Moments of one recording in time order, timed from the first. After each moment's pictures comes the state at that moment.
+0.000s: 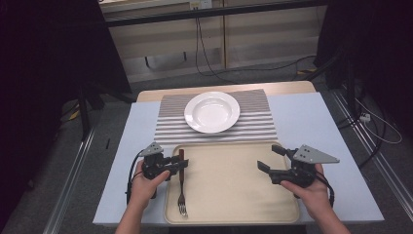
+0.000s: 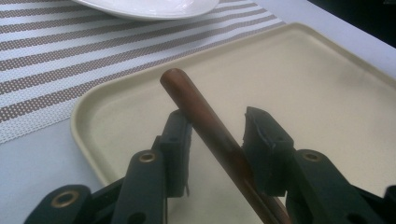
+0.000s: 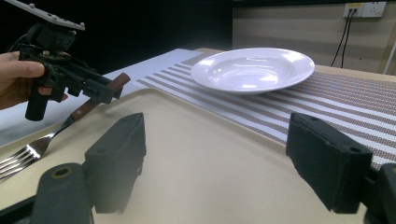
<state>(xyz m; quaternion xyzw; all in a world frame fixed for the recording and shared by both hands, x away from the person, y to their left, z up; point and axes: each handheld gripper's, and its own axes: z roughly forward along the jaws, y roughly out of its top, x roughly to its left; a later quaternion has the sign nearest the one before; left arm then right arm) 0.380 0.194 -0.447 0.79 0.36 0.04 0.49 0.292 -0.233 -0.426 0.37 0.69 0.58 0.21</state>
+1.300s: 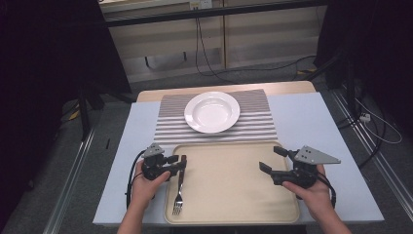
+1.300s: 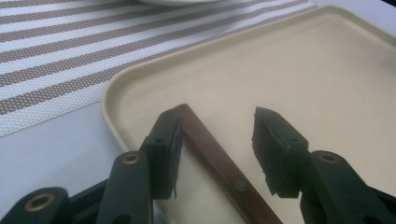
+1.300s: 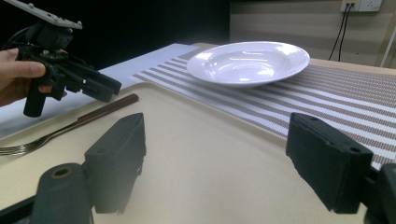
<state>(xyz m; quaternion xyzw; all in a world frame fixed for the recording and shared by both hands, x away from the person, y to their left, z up) 0.379 0.197 -0.451 0.80 0.38 0.08 0.47 0.290 -0.237 -0.430 0.38 0.70 0.57 0.21</state>
